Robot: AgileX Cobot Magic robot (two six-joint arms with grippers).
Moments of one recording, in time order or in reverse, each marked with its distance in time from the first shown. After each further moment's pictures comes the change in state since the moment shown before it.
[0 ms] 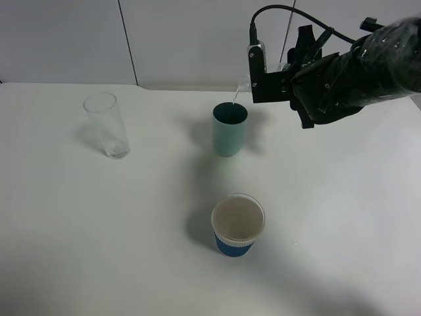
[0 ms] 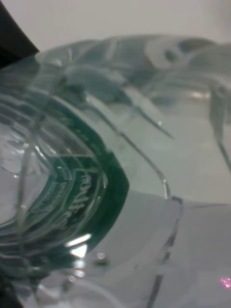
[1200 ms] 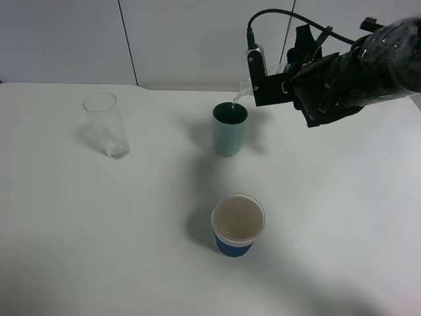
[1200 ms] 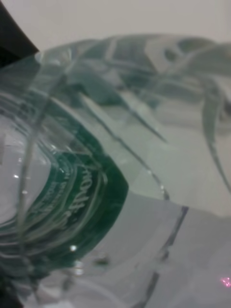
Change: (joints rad) left arm 0.000 0.000 0.000 0.000 0.000 0.000; right arm 0.000 0.000 0.000 0.000 0.020 -0.085
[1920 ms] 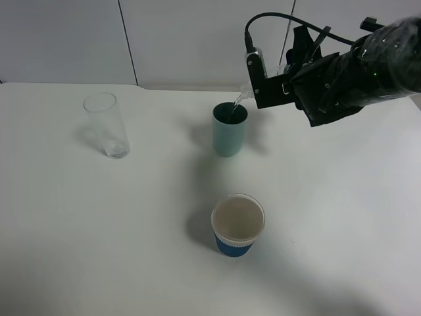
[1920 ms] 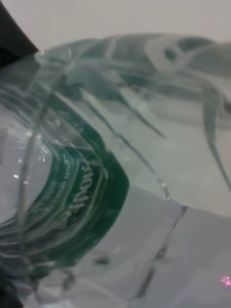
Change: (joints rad) left arm 0.000 0.000 0.000 0.000 0.000 0.000; right arm 0.000 0.000 0.000 0.000 0.004 -0.059
